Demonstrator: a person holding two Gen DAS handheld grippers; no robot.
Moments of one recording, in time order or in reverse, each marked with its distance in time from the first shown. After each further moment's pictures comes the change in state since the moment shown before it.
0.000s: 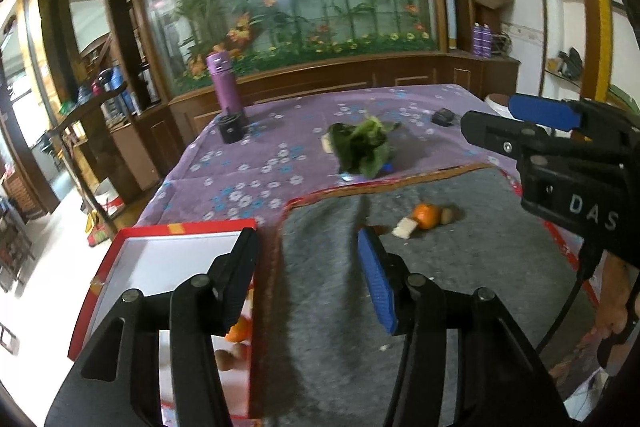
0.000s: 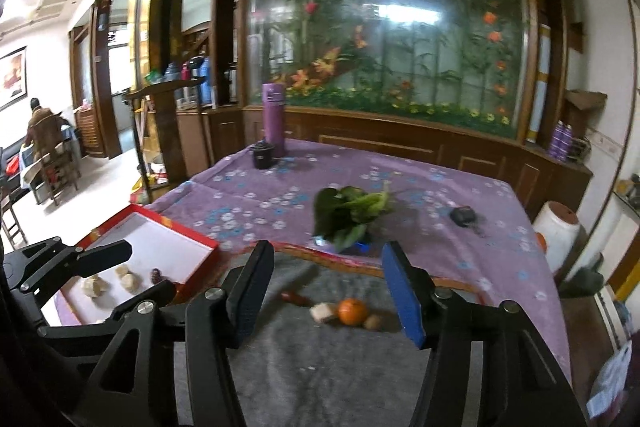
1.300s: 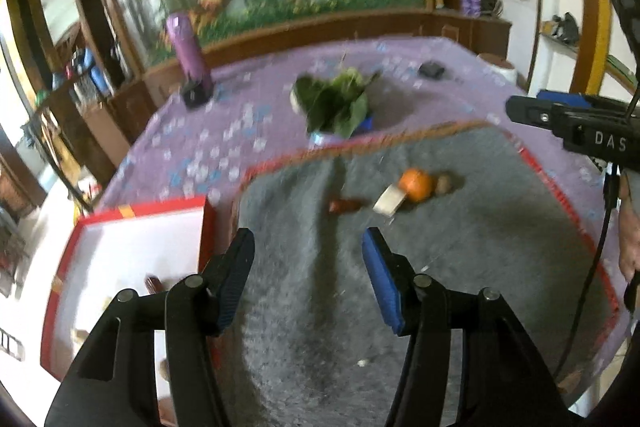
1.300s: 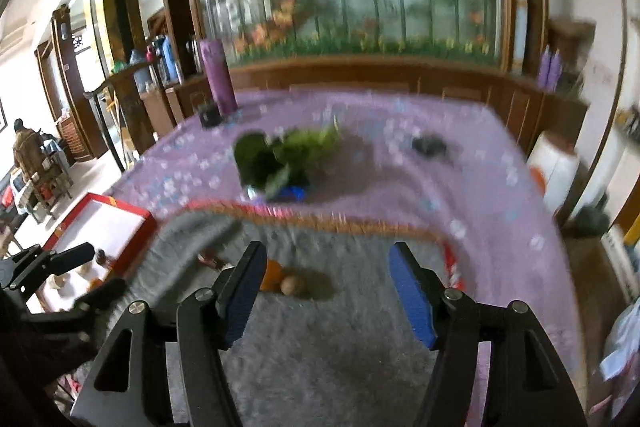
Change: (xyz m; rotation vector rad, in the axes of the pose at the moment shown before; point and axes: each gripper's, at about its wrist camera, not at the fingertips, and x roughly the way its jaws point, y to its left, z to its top) left arm 0.071 -0.024 -0.013 0.031 0.170 -0.039; right arm 0.074 -0.113 -0.042 0.152 0.209 0.029
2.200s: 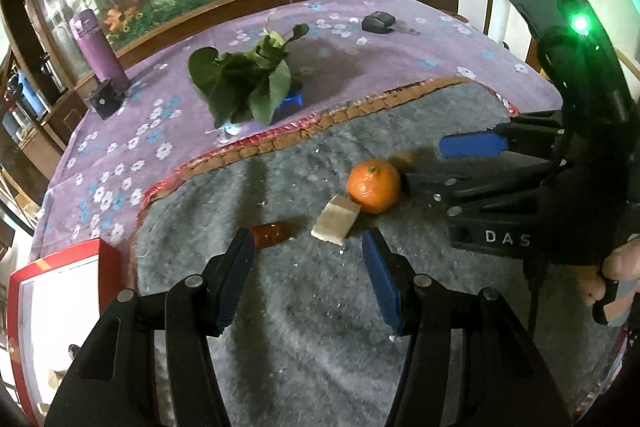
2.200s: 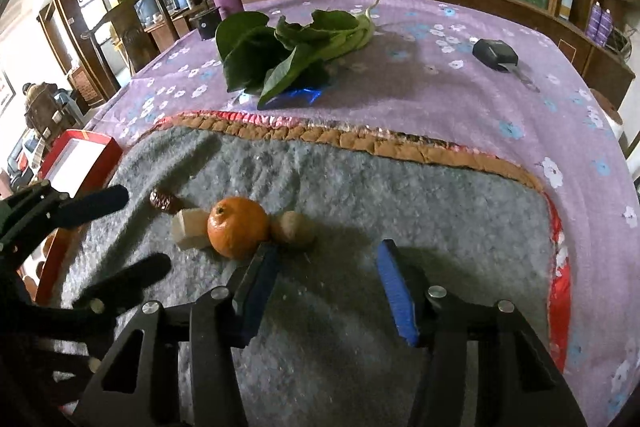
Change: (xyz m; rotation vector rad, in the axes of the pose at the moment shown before) left arm 0.075 -0.053 0.023 0.168 0.080 -0.168; right arm 0.113 0.010 -0.027 -0.055 0.254 0.061
